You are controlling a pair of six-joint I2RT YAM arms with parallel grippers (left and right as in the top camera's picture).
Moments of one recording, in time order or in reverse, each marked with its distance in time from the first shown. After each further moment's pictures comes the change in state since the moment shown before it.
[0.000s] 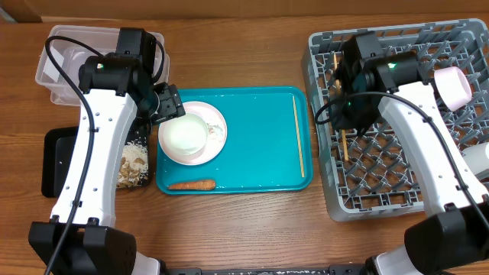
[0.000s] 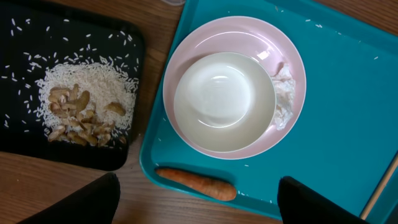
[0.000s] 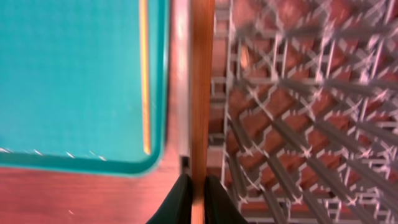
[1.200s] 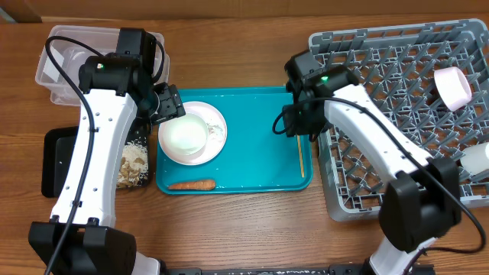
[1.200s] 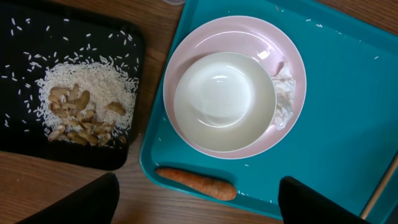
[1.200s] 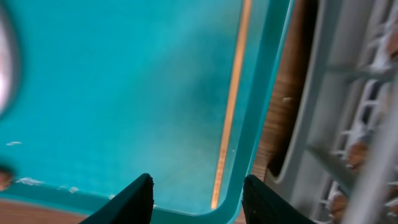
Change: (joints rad) left arm 0.000 0.000 0.000 -0.001 0.000 0.000; right arm 0.199 0.179 -0.084 0.256 -0.049 0.160
